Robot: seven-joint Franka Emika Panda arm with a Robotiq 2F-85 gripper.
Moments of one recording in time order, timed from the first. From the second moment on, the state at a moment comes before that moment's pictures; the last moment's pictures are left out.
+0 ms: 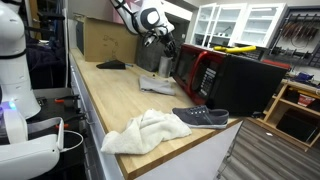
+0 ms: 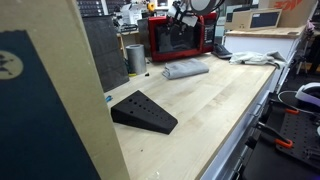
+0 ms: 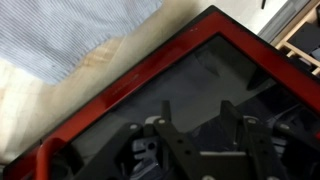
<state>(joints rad) 0.29 0.25 -0.39 -2.04 -0.25 2.95 1.21</state>
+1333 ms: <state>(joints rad) 0.28 -0.14 -0.31 -2.59 0.04 2.77 0.38</state>
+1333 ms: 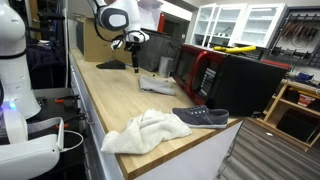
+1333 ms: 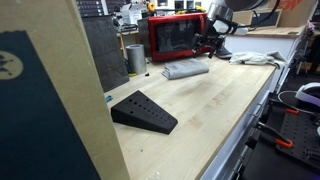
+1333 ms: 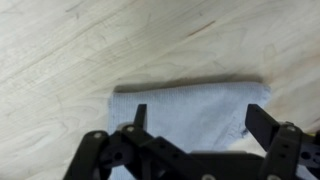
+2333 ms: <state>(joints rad) -0.03 0.02 -0.08 -2.46 -0.26 2.69 0.17</state>
